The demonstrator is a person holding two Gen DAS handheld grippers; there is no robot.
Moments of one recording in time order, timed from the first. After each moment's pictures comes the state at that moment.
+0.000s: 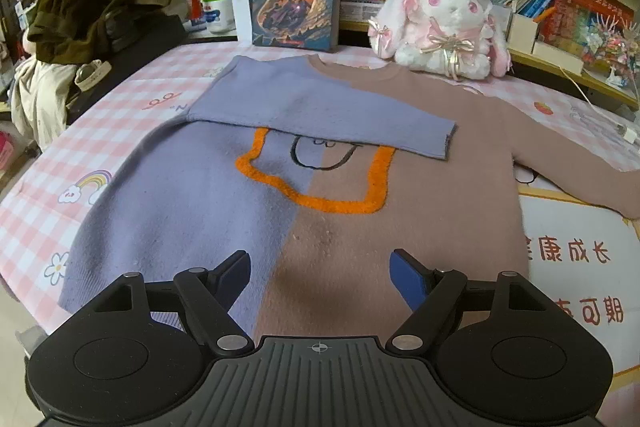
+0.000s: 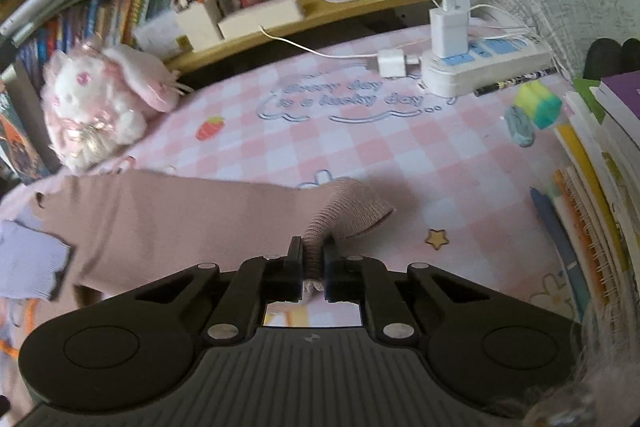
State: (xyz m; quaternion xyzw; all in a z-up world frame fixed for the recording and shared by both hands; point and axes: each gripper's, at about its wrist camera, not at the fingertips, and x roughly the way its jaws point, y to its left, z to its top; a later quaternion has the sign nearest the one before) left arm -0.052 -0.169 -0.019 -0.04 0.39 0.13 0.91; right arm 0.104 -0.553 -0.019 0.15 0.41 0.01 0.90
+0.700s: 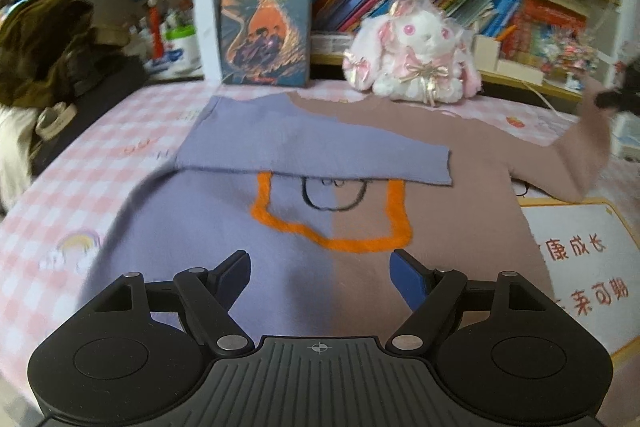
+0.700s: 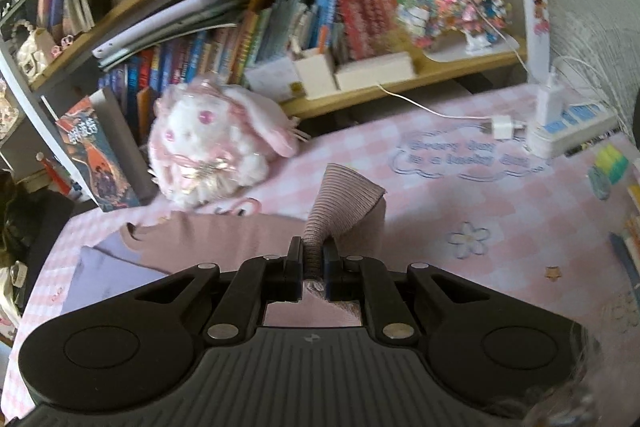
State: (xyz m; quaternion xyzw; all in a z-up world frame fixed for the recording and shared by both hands) left arm -0.048 -0.096 -0.017 -0.01 0.34 0.03 0.94; right arm 0.099 -0.447 0.045 0.16 0.34 0.07 0.92
